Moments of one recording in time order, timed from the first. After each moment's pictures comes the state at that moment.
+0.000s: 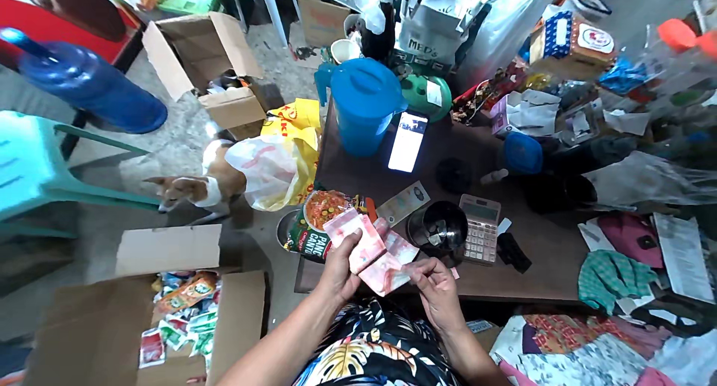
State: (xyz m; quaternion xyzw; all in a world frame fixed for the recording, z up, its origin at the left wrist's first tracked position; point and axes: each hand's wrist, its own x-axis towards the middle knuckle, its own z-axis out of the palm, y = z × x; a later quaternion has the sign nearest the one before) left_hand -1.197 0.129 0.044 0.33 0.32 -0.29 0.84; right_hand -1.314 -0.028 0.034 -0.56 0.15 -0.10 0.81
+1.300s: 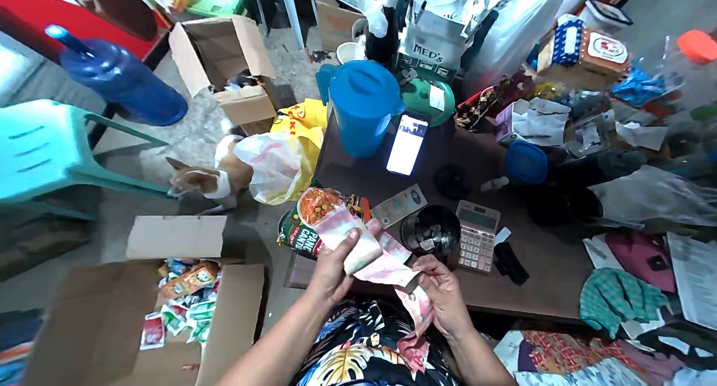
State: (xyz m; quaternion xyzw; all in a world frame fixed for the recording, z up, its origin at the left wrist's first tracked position) left_hand -1.214 0.116 0.055 0.39 0.27 -0.23 0.85; right_hand -1.317 -0.066 0.045 -0.59 0.13 -0.05 0.79
